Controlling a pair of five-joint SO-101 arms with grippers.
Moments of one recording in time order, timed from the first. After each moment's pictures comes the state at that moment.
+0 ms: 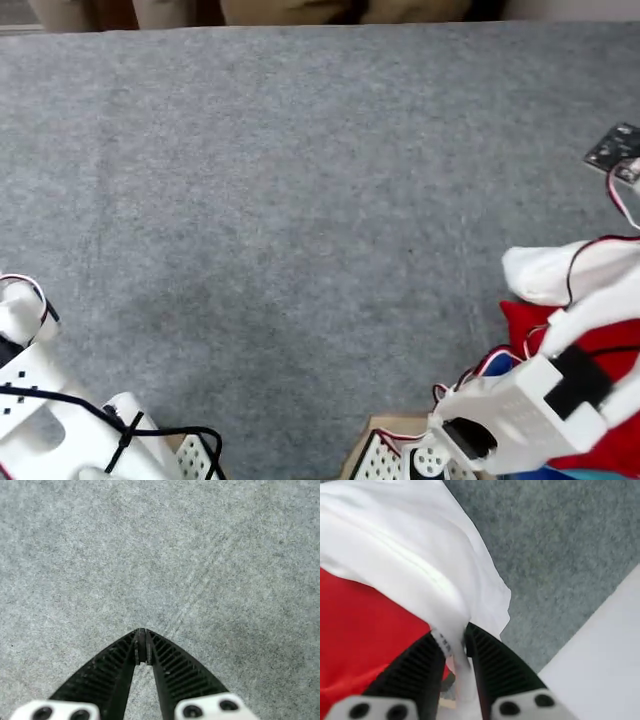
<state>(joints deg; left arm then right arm) -47.6 -58.1 41.8 82.2 -17.6 48.9 6.1 -31.2 101.1 82.5</state>
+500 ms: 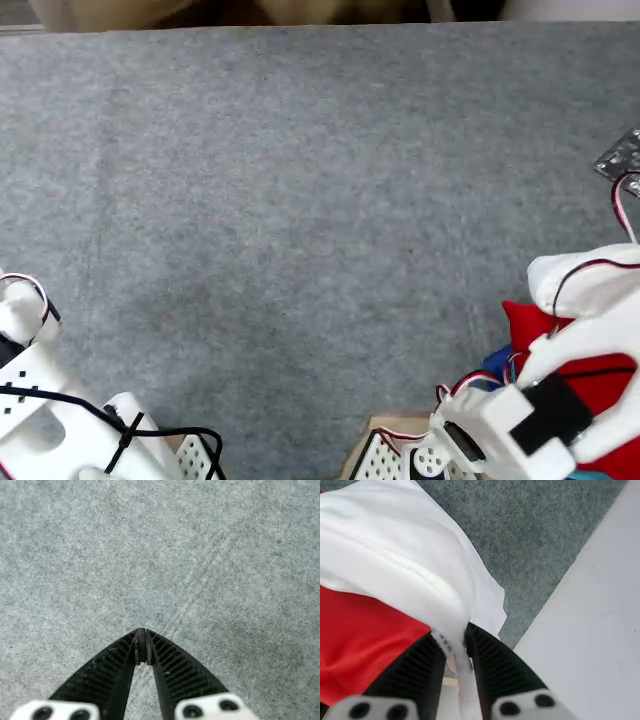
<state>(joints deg) -47.0 -58.1 41.8 82.2 -17.6 51.2 -6.8 -27.5 101.3 82.6</state>
